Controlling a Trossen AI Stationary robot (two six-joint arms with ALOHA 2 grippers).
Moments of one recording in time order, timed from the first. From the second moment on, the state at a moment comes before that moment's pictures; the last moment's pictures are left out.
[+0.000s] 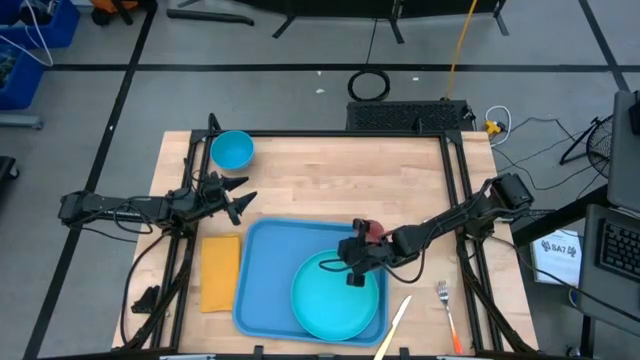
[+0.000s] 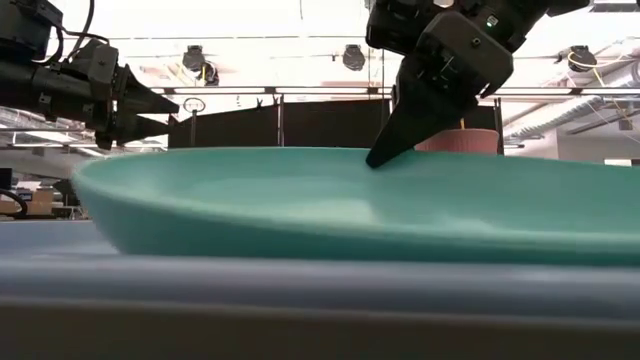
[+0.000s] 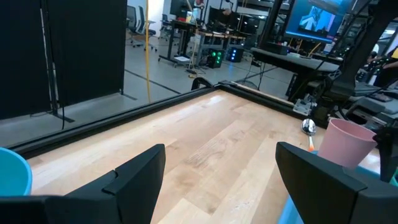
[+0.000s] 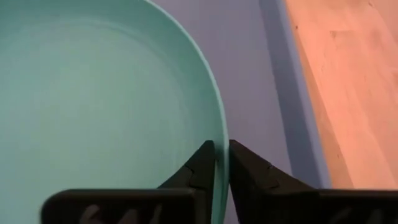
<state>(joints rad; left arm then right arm) 0.00 0.31 0.01 0.23 -0.49 -0.26 0.37 1.71 1.02 -0.22 0.39 0.32</state>
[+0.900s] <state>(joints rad) 0.00 0.31 0.01 0.21 -0.49 -0.26 0.45 1.68 1.09 -0.29 0.23 0.22</state>
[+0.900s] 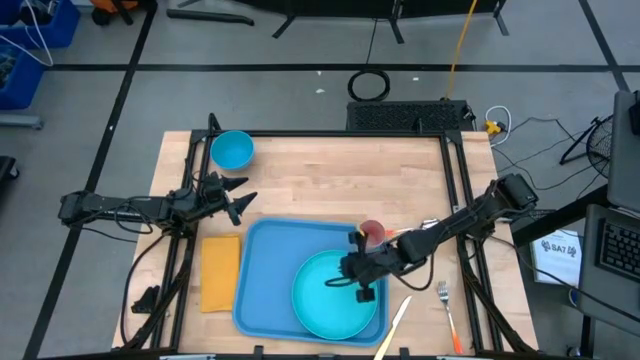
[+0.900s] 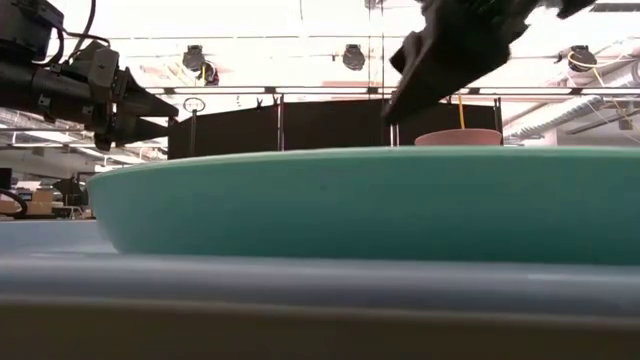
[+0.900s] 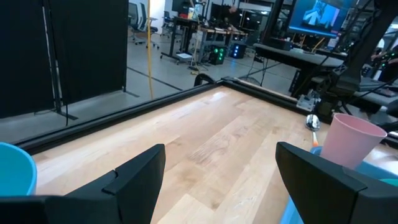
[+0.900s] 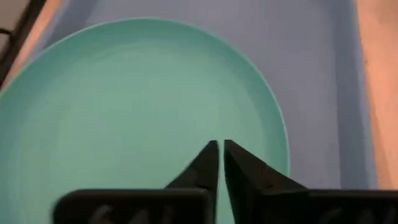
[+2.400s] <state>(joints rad) 0.00 0.31 0.01 0.21 -0.50 -0.27 0.61 1.68 0.94 -0.55 0.26 0.80</state>
